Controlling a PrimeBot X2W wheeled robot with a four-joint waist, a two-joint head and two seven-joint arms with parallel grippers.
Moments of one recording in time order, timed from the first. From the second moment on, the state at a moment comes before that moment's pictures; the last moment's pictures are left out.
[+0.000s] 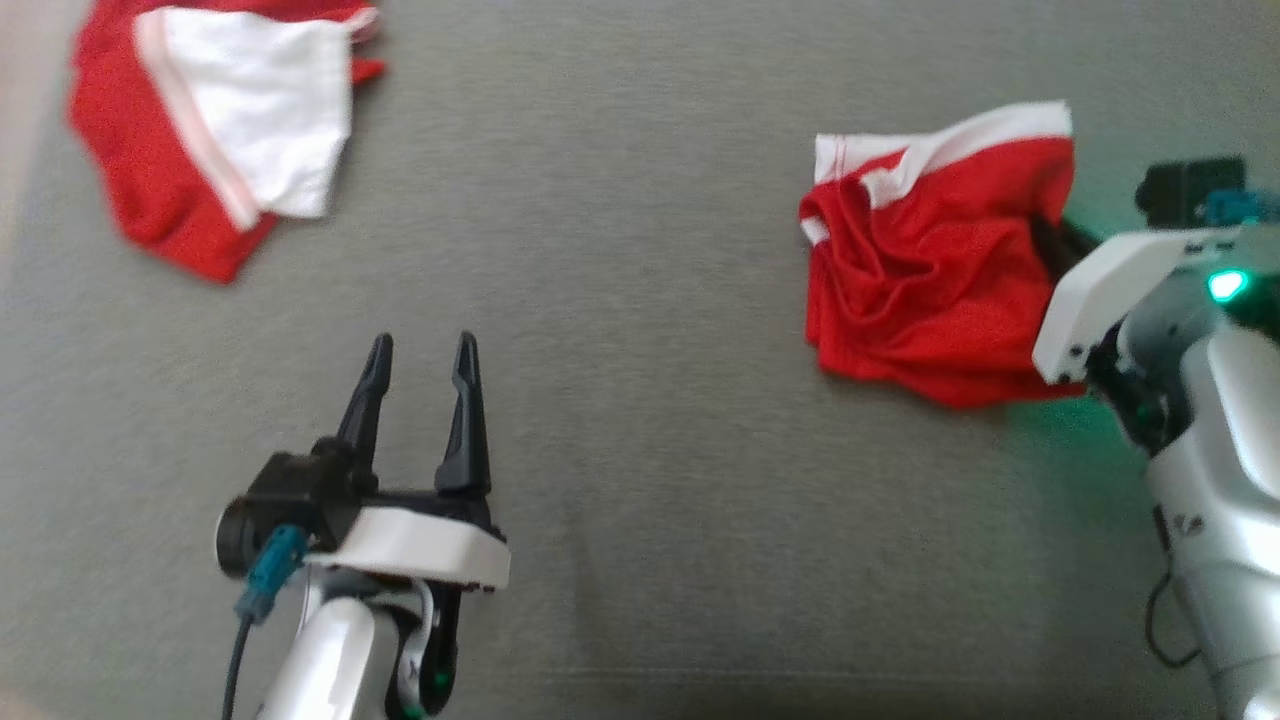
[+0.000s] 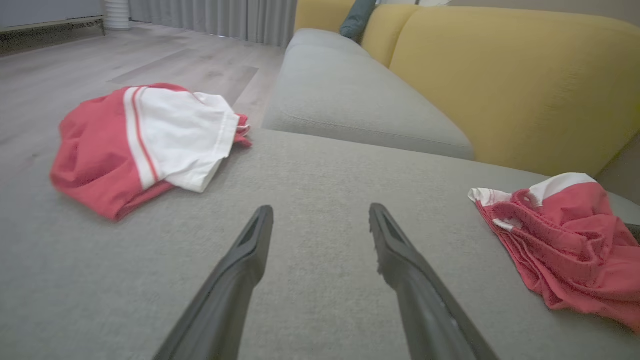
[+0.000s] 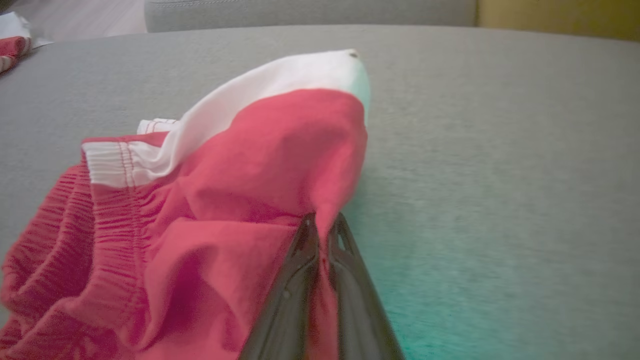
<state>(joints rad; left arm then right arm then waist) -0.09 0.05 -0.31 0.08 -0.26 0.13 -0.25 -0.58 -0.25 0.15 0.60 0.32 0.12 0.35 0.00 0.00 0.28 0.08</state>
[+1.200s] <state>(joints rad) -0.25 0.10 -0.33 0.00 -0.18 0.10 -0.22 -0.91 -0.33 -0.03 0.73 0.05 0.12 0.24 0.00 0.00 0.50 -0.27</state>
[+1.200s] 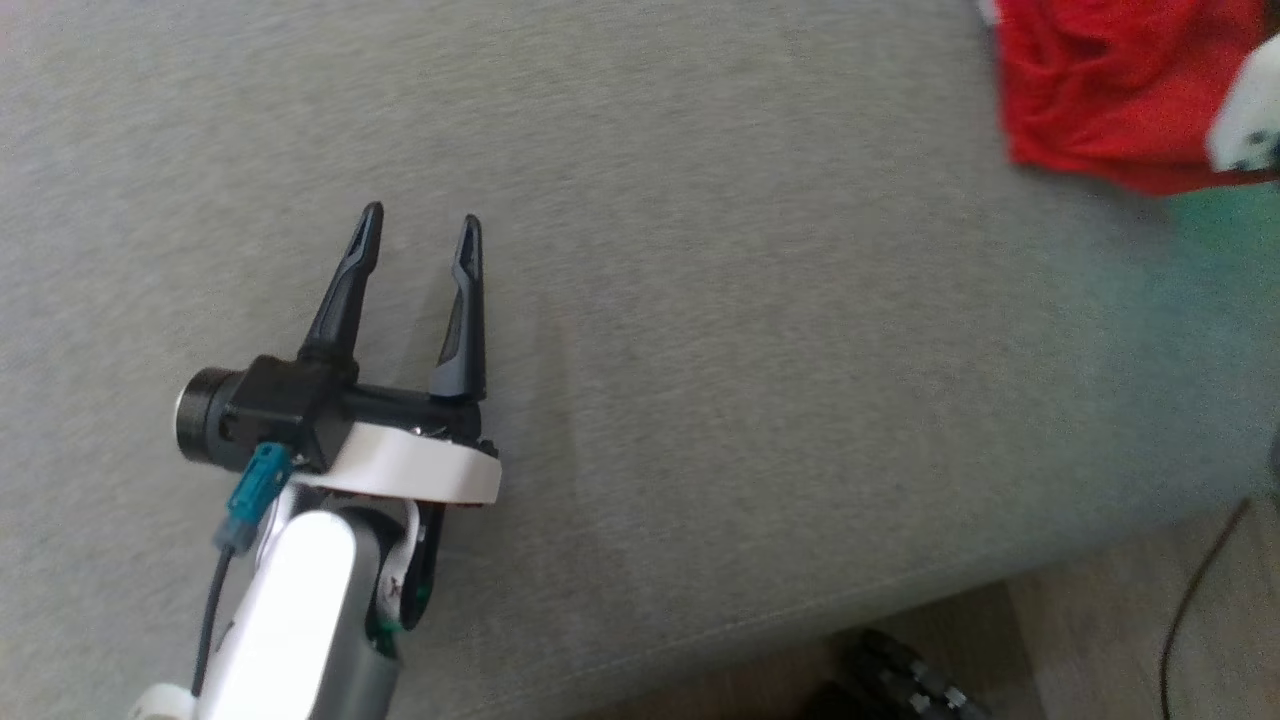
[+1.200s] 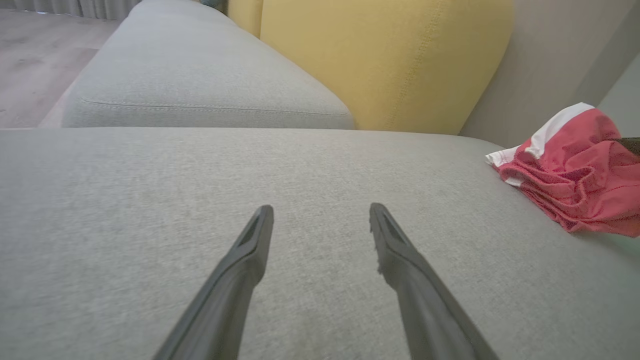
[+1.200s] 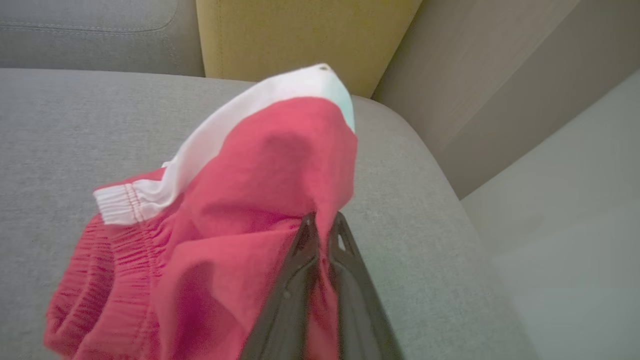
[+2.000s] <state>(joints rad) -0.25 0.09 -0.34 0.02 -0.20 0.12 -0.25 -0.96 -0.46 -0.14 0.78 -0.21 0.12 0.26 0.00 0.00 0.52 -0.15</state>
